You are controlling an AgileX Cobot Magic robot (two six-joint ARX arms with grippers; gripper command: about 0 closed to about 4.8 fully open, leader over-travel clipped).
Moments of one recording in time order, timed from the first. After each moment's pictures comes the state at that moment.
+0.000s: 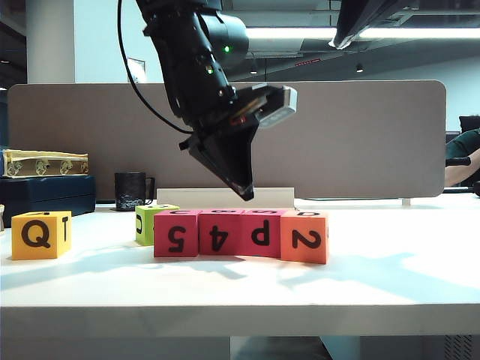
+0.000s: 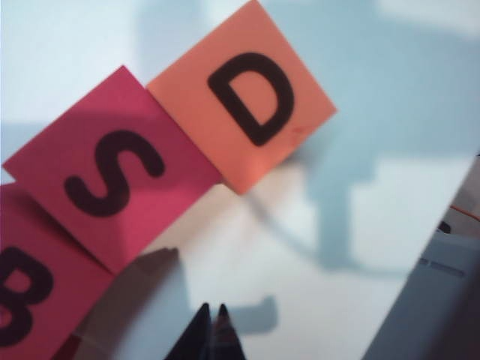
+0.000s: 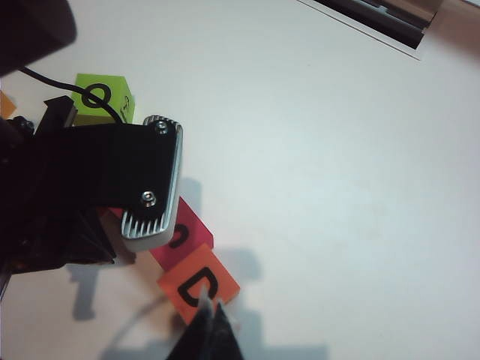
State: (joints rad) left arm -0.62 1.99 1.70 -0.96 0.31 0.32; right arm 0.53 1.28 1.27 -0.65 0.00 -0.08
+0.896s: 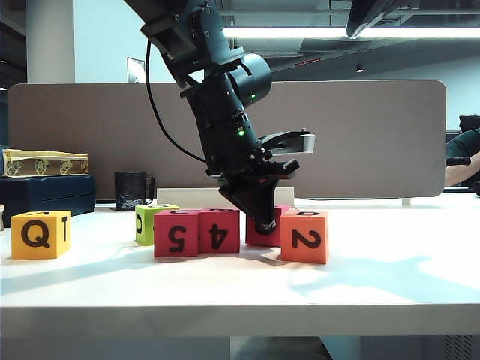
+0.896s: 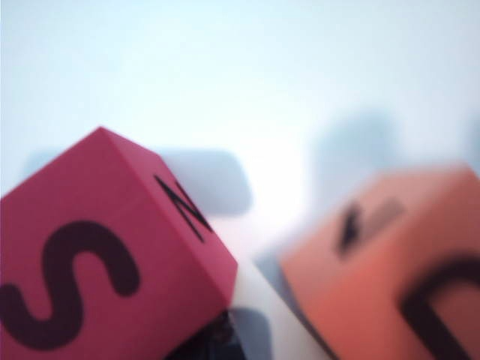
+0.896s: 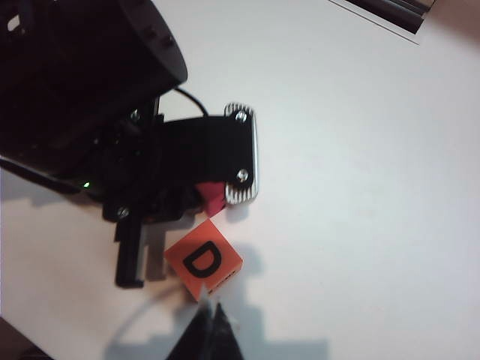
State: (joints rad) left arm -0.65 2.13 1.69 -0.62 0.14 0.32; right arm 0.53 1.23 1.27 -0.72 0.00 -0.08
